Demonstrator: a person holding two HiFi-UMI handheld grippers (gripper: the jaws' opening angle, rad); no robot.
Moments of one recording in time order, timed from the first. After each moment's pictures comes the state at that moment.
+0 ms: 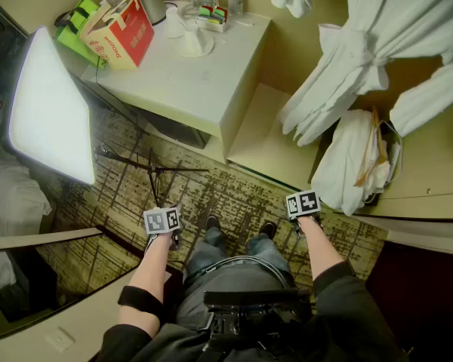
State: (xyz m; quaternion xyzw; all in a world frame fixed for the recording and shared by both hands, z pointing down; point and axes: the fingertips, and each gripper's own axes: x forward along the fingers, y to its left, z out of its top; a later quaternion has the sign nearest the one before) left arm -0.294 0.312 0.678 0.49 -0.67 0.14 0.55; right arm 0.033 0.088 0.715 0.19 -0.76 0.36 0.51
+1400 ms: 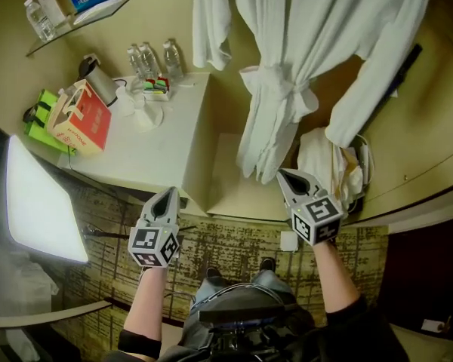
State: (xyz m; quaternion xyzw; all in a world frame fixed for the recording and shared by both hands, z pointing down) left arm -0.245 0.056 0.354 0.73 -0.67 0.07 0.13; right arm -0.001 -0.059 0.342 0.31 -0.93 0.08 0.15
